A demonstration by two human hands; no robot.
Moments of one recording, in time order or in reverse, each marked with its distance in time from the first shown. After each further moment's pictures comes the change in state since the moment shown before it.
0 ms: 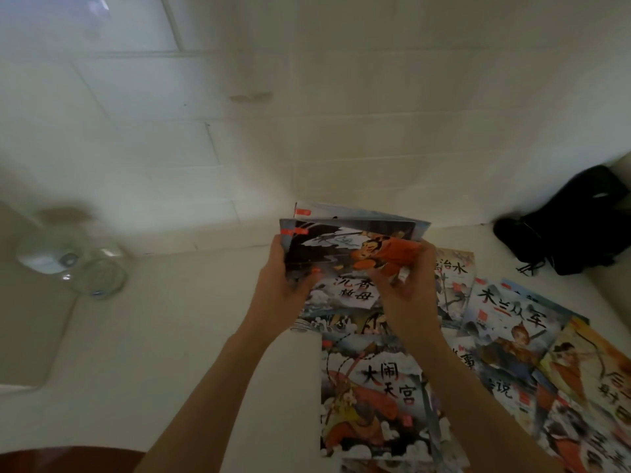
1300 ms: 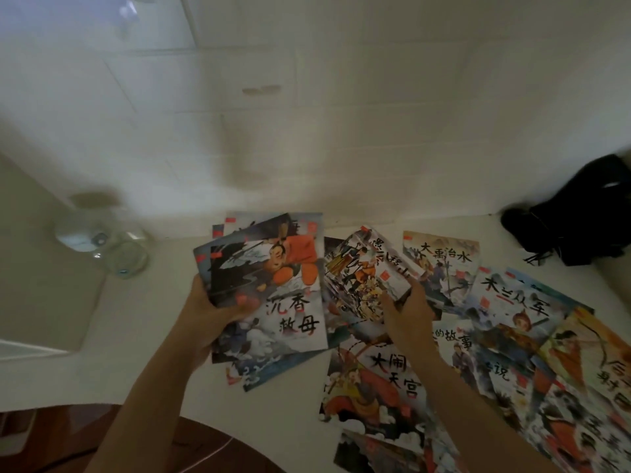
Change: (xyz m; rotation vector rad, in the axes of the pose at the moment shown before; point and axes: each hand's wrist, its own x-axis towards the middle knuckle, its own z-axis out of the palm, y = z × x) left_hand -0.072 -0.020 -0.099 -0.201 0.050 -0.575; right_hand -0.038 0.050 -0.009 -0.493 -0.012 0.515
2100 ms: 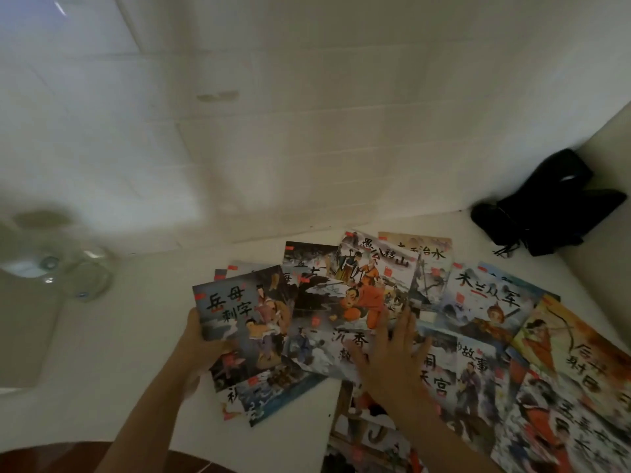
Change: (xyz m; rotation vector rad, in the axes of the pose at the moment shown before) left_hand 0.026 -0.047 0.022 0.104 0.093 -0.182; right_hand -0.035 0.058 0.015 -0.812 -0.039 -0.099
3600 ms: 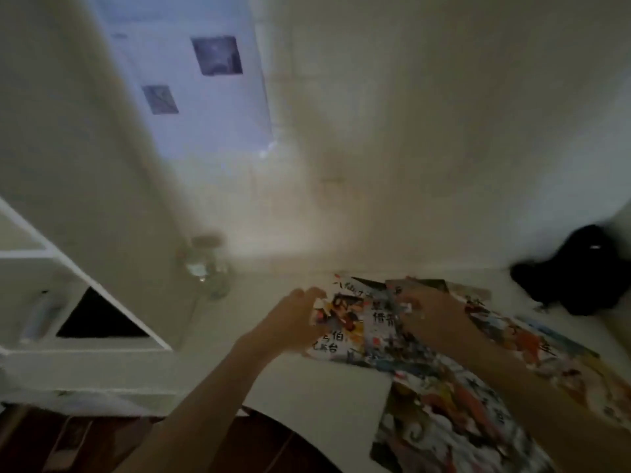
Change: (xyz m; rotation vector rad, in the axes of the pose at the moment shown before) left_hand -0.157 0.133 -0.024 0.966 -0.179 0.458; right_hand -0.045 -0.048 -0.201 0.277 0.071 -0.588
